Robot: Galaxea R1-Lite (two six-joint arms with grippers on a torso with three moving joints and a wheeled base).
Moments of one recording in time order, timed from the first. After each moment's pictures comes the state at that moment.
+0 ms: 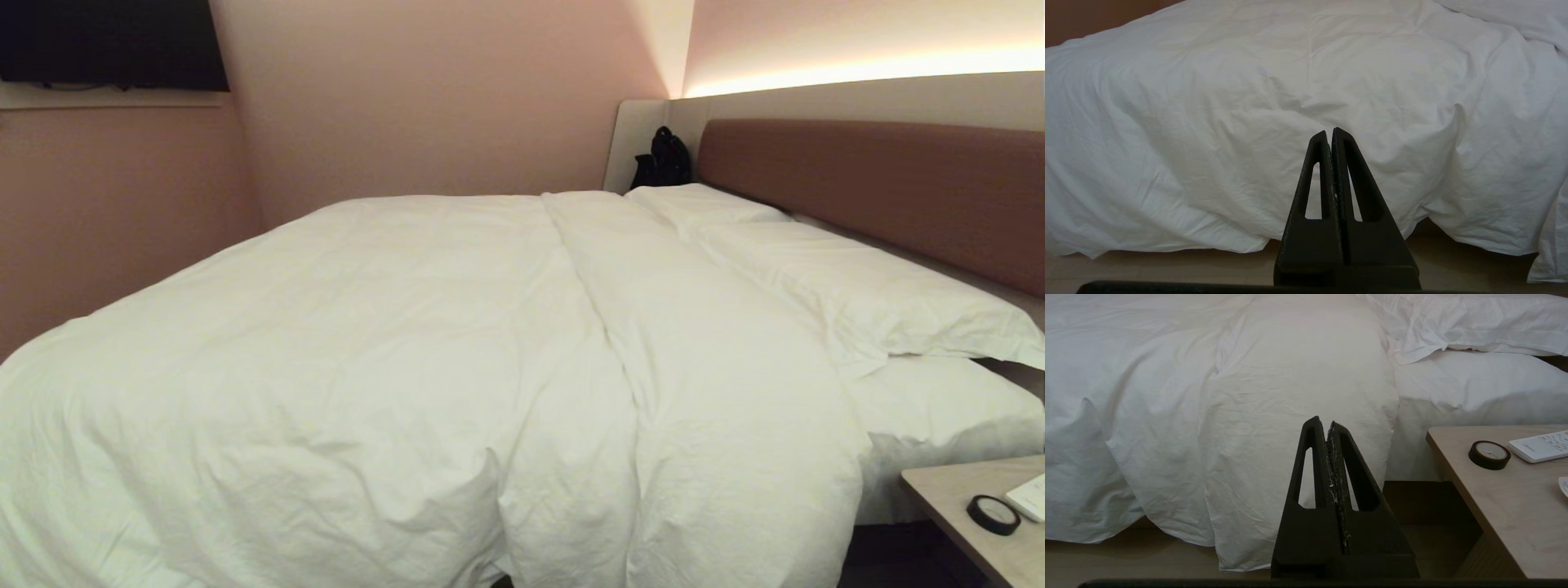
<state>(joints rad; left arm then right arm) -0.01 0.00 0.00 0.00 0.00 0.02 0.01 0.00 0.00 0.00 0.00 -0.01</state>
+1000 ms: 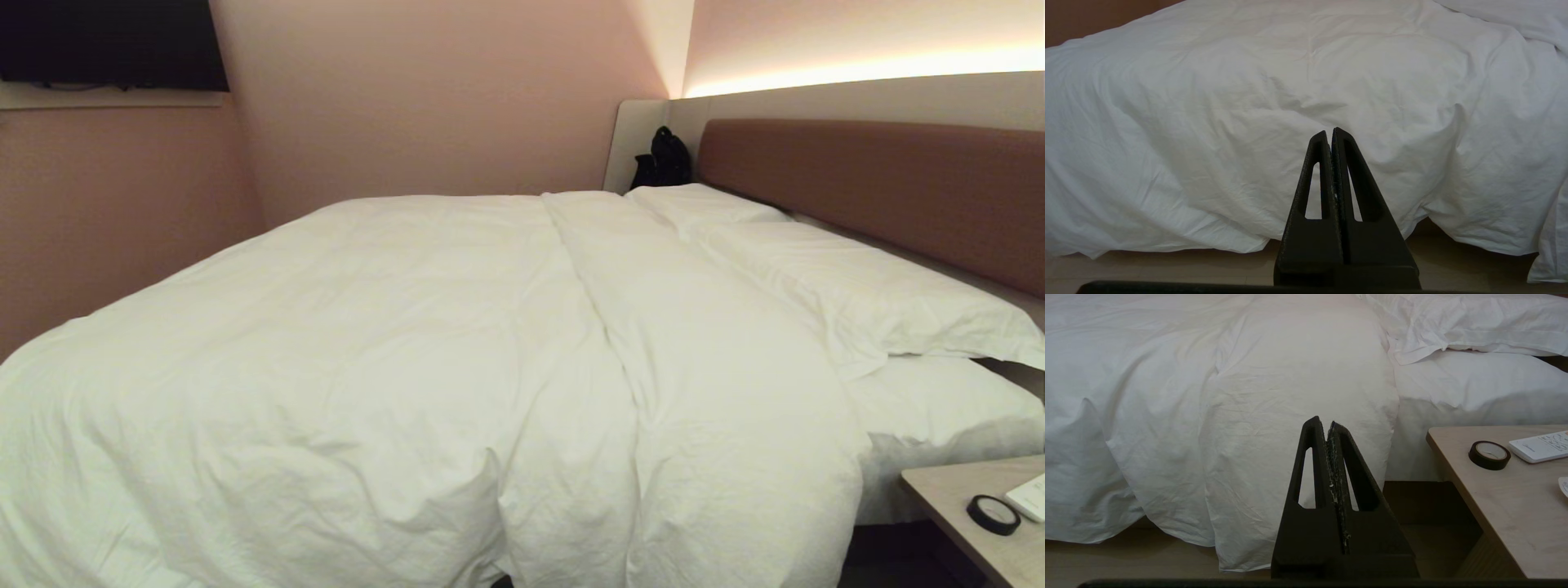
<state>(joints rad) -0.01 0.00 0.00 0.00 0.00 0.02 0.01 0.00 0.00 0.00 0.00 -0.01</state>
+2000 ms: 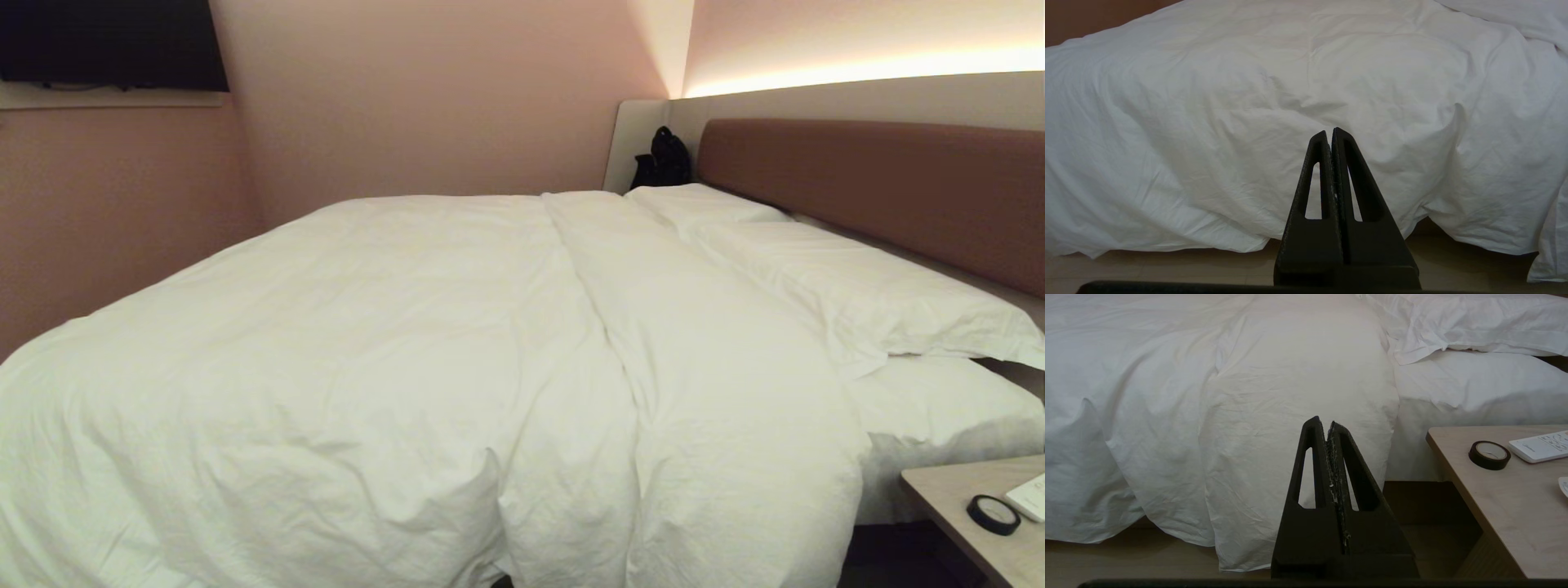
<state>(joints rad) -0.01 0.00 0.00 0.00 0.00 0.02 0.01 0.00 0.00 0.00 0.00 -0.01</state>
